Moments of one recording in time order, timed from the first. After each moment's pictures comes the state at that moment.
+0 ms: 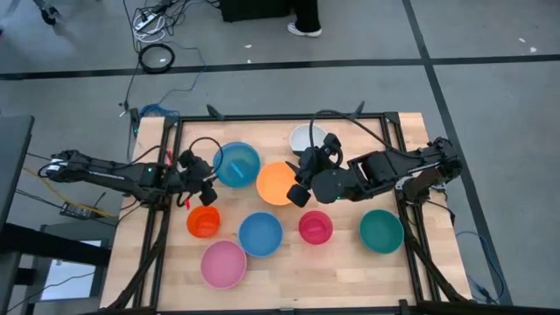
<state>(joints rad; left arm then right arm) -0.11 0.74 0.49 -0.63 -0.61 -0.37 0.33 1.70 1.96 -0.95 0.89 0.40</state>
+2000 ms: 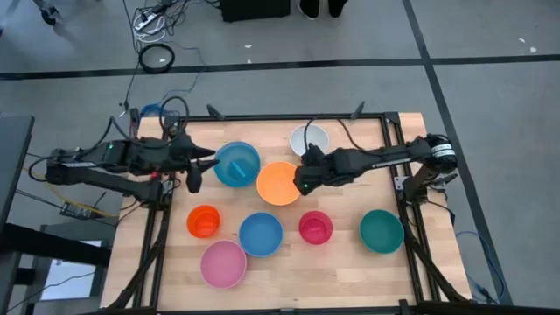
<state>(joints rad) -0.08 0.74 1.00 -0.72 -0.39 -0.37 0.07 1.70 1.45 -1.08 0.51 0.96</state>
